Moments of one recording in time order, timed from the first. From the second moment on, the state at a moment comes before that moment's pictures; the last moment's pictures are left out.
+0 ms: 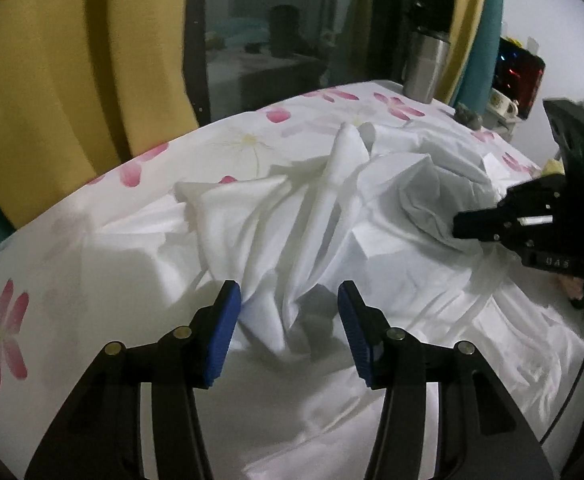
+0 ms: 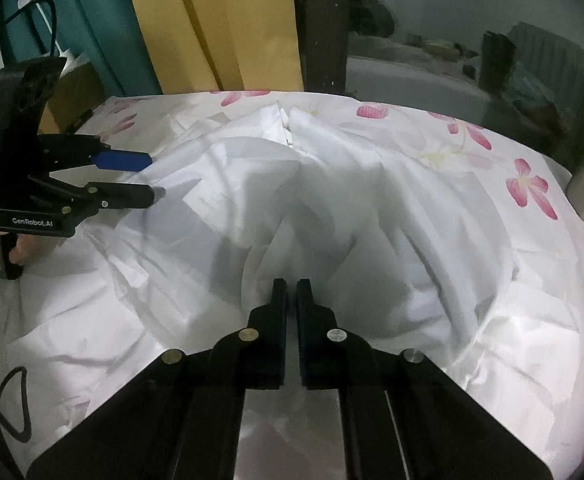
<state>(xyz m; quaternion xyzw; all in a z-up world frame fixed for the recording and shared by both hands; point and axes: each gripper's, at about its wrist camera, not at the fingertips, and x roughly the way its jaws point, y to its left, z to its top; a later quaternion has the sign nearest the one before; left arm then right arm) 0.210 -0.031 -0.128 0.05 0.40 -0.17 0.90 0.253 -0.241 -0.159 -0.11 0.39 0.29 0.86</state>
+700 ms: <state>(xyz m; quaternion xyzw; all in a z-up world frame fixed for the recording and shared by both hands) 0.137 -0.012 -0.092 -0.02 0.35 -0.15 0.93 0.194 -0.253 -0.130 -0.16 0.37 0.22 0.89</state>
